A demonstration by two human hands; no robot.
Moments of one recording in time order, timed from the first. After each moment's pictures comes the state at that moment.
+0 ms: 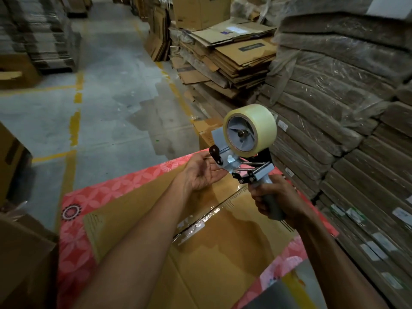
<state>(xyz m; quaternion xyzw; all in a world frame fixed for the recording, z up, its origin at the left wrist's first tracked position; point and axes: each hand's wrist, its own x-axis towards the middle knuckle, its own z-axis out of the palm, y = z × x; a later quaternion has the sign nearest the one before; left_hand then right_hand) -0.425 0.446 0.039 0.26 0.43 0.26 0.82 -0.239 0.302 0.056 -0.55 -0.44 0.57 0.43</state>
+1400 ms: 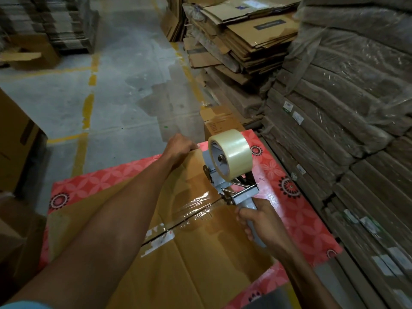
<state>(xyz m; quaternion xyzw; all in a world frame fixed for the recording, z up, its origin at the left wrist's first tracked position) -0.396 0.546 -0.009 0.60 0.65 0.22 0.40 -0.210 0.313 0.004 -0.63 -0.41 0.53 0.38</state>
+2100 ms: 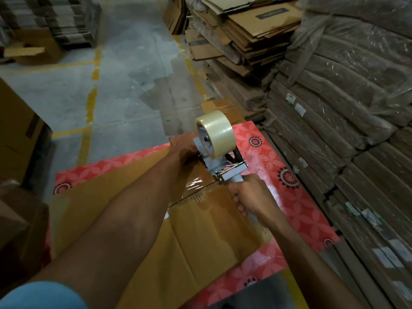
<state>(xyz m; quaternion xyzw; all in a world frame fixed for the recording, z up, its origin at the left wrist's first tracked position) -0.375 0.522 -0.017 0.75 0.62 -0.01 0.23 -0.213 0.334 0.020 -0.70 -0.43 0.48 0.32</state>
